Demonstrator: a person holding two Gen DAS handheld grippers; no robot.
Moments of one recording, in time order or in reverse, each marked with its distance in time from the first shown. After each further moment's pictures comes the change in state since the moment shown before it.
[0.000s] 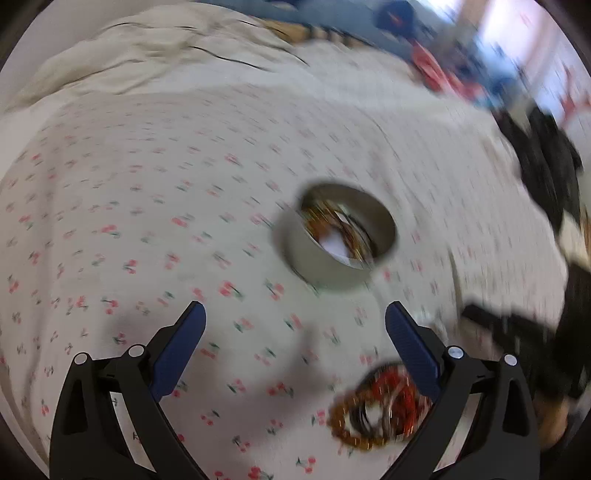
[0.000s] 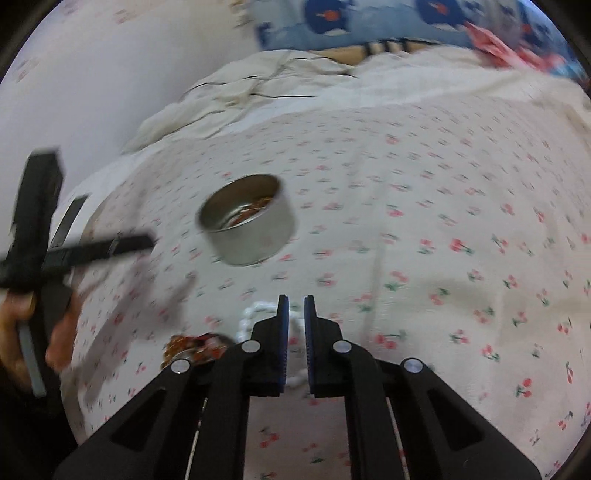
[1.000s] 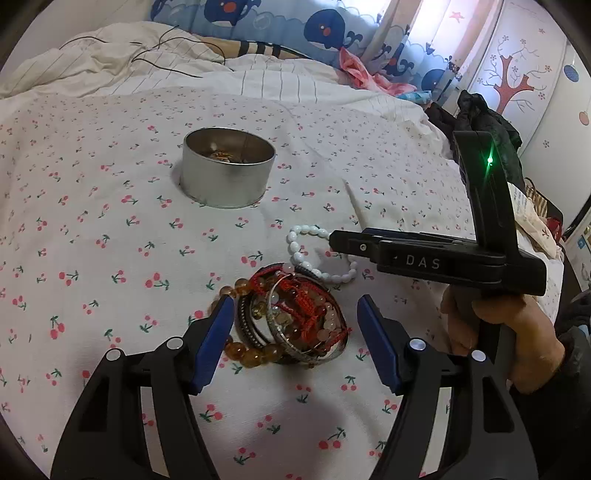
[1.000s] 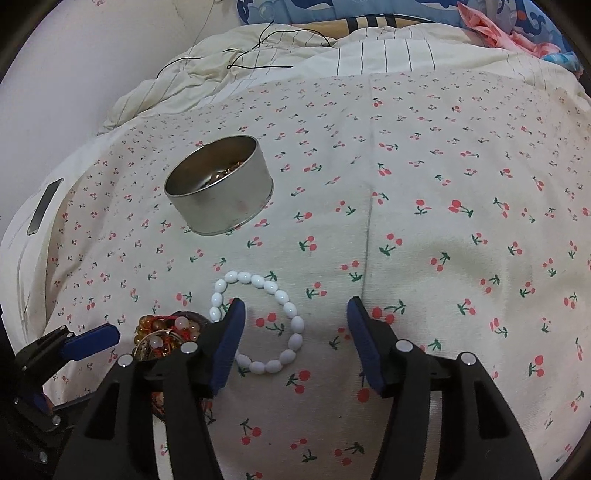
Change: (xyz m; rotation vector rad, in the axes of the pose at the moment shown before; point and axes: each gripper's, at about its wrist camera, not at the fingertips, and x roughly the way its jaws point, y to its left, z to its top) left arm -0.020 -0.061 -0.106 0.046 -0.148 -0.189; right arm 0.019 0.011 -0.014 -0.032 0.079 -0.063
